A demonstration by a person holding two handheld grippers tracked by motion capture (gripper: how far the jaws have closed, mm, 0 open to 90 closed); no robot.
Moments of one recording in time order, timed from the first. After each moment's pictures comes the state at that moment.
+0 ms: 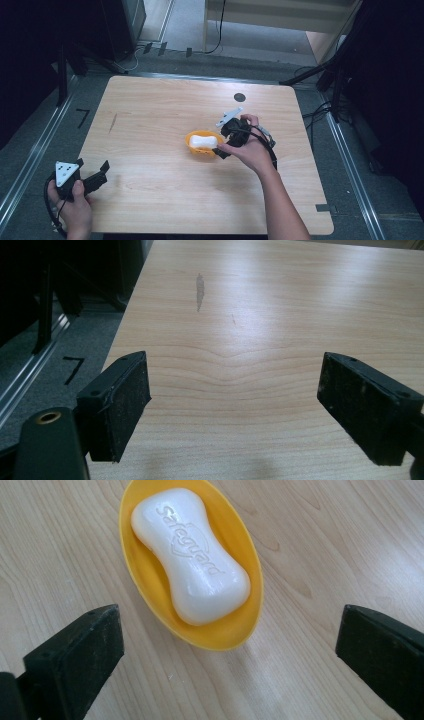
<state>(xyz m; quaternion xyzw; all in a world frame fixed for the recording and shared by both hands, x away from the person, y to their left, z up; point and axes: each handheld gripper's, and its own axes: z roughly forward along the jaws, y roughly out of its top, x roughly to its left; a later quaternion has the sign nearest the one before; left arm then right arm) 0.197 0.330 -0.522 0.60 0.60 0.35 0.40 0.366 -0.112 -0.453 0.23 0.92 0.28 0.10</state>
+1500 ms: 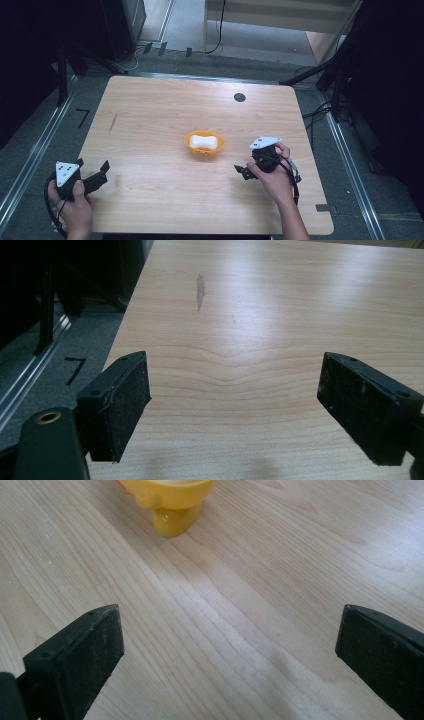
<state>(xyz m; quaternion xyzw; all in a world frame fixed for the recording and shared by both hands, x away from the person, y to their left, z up) 0.197 0.330 -0.522 0.60 0.60 0.35 0.40 0.308 -0.197 -0.504 0.34 0.86 0.35 0.12</state>
